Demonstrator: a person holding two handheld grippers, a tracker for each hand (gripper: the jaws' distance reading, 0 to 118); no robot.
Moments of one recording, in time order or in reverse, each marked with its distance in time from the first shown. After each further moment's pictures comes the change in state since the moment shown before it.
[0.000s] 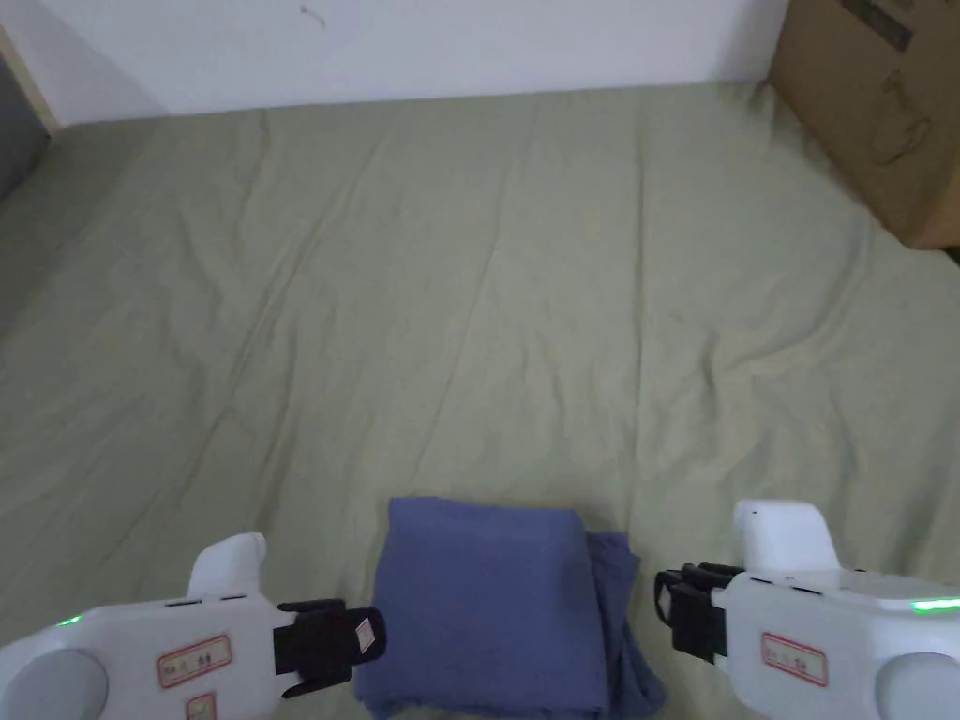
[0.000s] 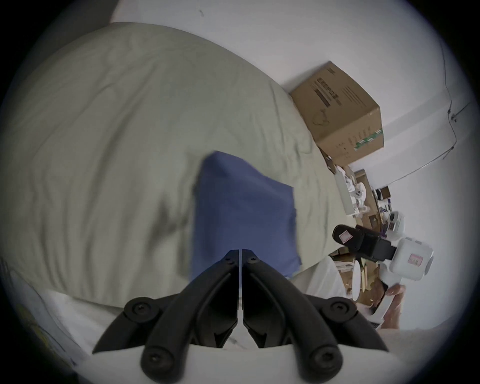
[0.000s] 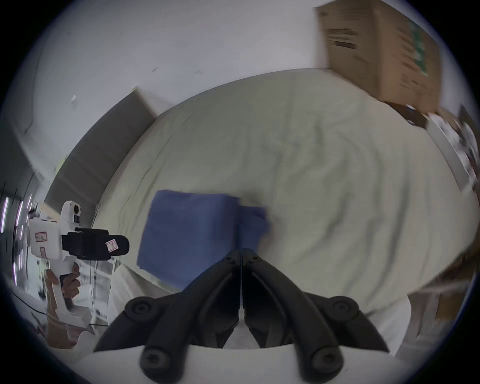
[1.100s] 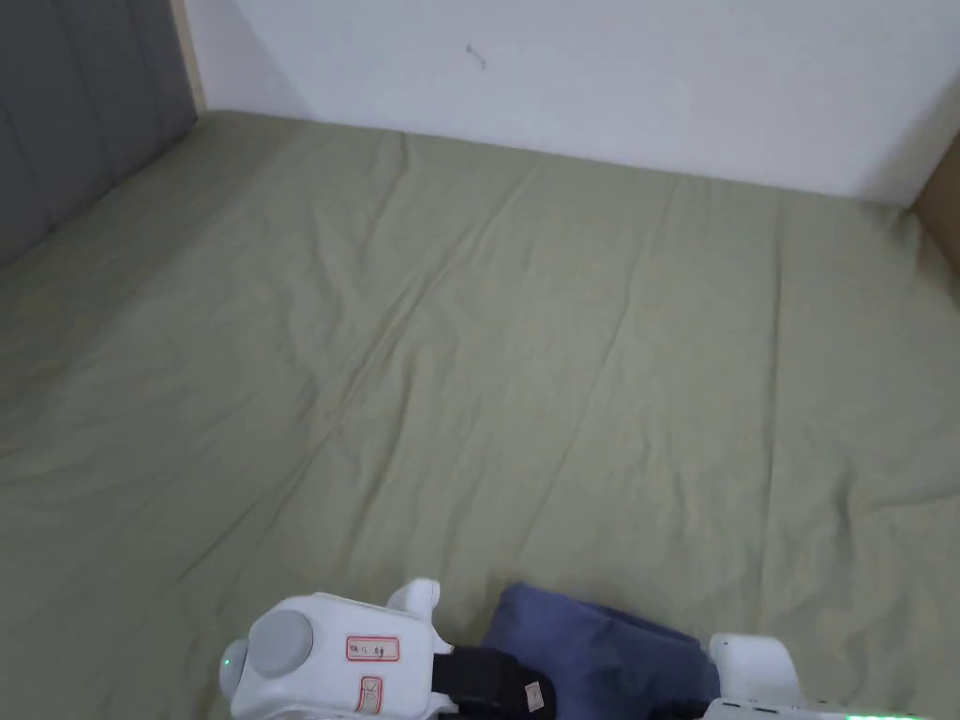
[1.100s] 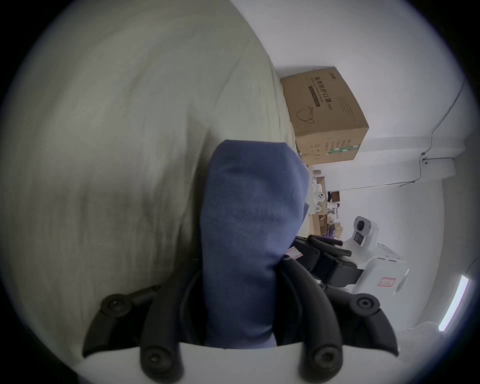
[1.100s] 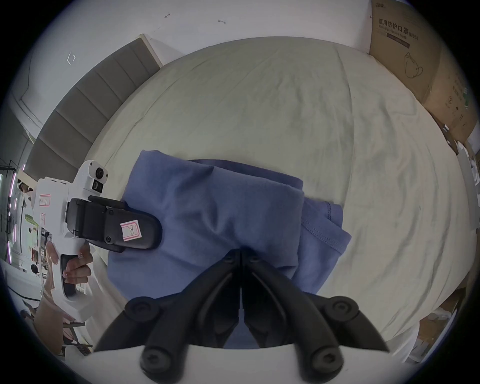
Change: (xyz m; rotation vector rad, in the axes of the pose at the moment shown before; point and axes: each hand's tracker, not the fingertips) left arm -0.076 0.038 -0.119 -0.184 -0.380 0.195; right arm -0.037 0.013 -0.105 -0.204 -0.059 0.086
